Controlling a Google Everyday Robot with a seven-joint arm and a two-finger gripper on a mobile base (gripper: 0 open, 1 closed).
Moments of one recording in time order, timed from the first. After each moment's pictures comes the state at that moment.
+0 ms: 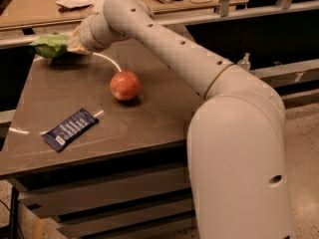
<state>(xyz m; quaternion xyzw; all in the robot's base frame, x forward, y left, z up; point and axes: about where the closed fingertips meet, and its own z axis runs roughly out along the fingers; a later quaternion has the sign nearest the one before) 0.762 0.264 0.894 -0.71 0.49 0.09 0.50</state>
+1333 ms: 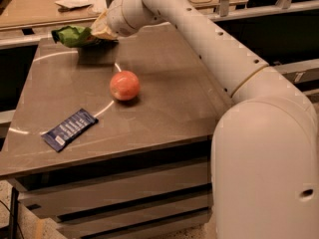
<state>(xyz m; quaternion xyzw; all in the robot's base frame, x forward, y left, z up) 0.768 0.183 0.940 -0.68 0.52 0.11 0.51</state>
